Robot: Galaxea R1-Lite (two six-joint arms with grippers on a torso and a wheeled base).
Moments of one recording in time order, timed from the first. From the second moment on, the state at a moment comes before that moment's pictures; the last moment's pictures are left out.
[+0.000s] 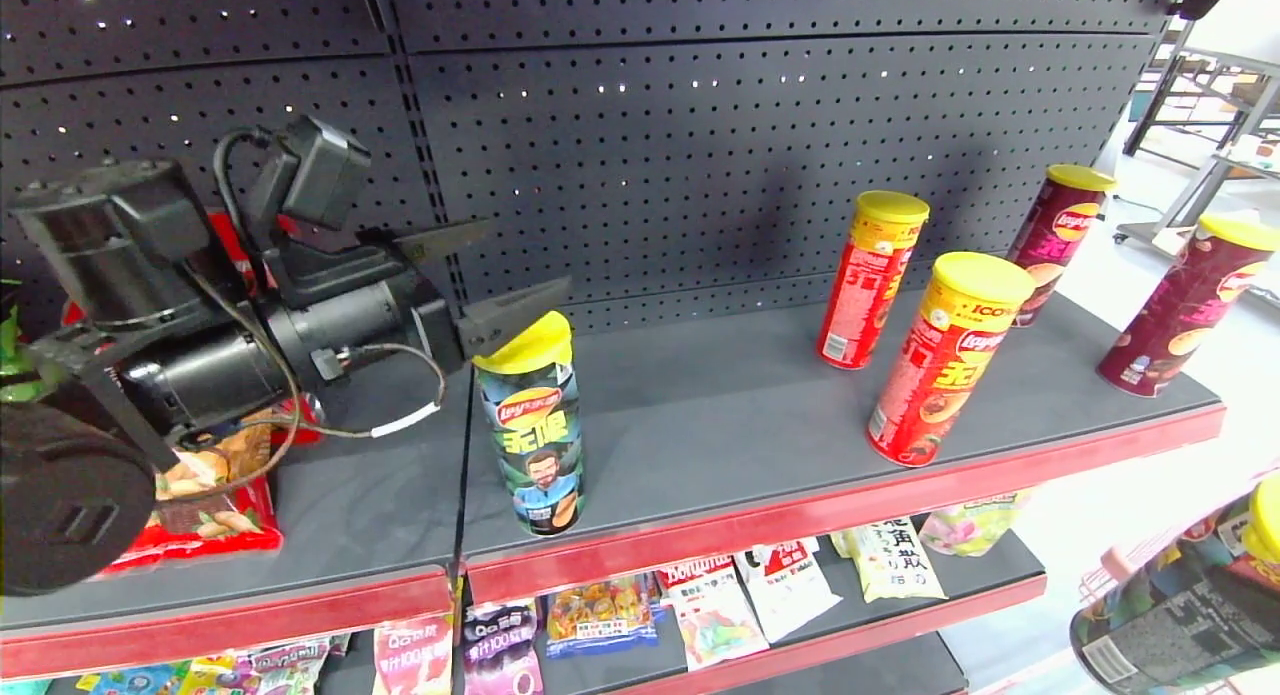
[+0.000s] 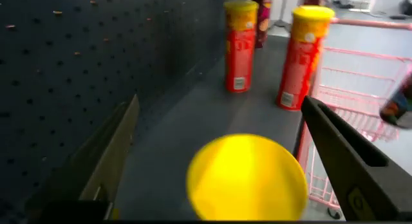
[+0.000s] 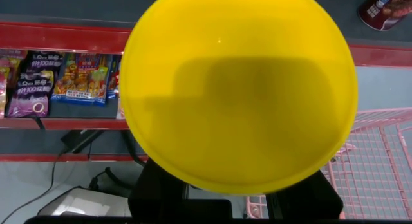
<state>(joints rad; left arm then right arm) -0.36 1.62 -0.77 -0.93 -0.48 0.06 0.00 0.72 -0.36 0.00 0.09 -0.20</state>
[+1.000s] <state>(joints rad) -0.23 0.75 -0.59 0.39 -0.02 0.13 0.10 0.80 -0.48 0.01 0.10 -0.24</state>
